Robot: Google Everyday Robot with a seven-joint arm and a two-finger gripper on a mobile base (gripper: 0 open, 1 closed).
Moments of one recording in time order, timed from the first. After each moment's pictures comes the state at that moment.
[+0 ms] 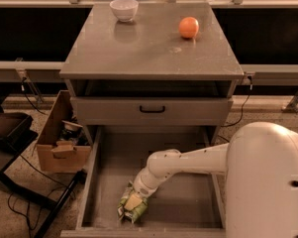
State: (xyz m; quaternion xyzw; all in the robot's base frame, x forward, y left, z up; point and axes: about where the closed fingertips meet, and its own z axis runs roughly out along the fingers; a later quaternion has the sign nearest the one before) arm 0.497 0.061 0.373 -0.58 0.77 0.23 0.13
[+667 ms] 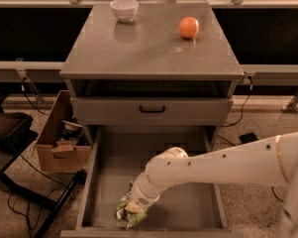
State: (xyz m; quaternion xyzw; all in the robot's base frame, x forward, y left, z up) arm 0.429 0.058 0.481 -0.59 0.77 0.19 0.14
